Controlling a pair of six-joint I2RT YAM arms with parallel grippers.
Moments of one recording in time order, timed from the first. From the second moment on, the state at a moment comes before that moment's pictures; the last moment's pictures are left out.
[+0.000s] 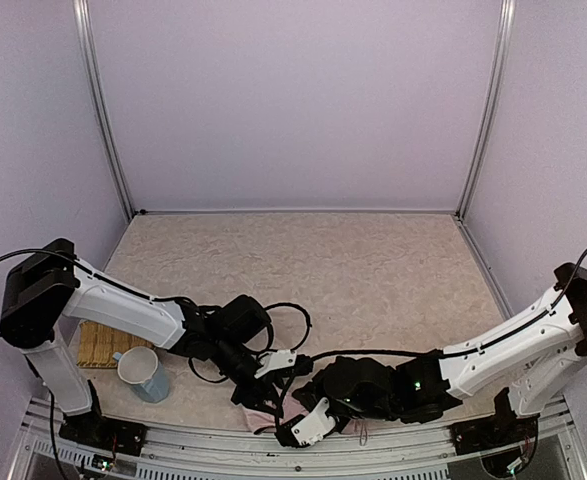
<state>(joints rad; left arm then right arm) -1.05 1.74 0.84 -0.12 0.68 0.31 1.50 1.56 0.75 0.12 0.32 -1.05</state>
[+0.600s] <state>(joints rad) -1.01 1.77 0.81 -0.11 0.70 0.30 1.56 1.71 0.61 0.64 0.38 -1.04</state>
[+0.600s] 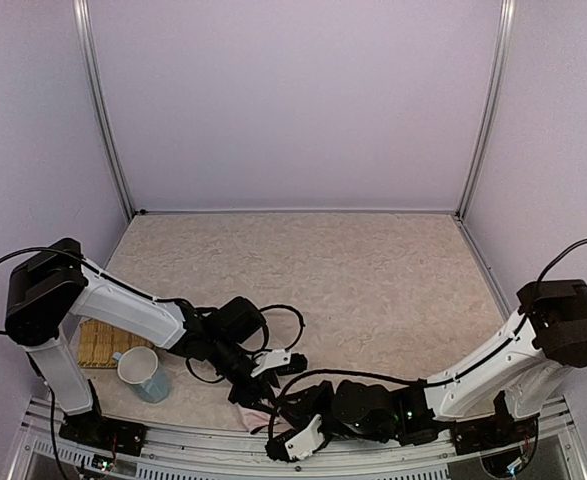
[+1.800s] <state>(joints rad) -1.07 2.00 1.17 0.04 0.06 0.62 1.24 1.00 0.83 0.07 0.17 -0.12</state>
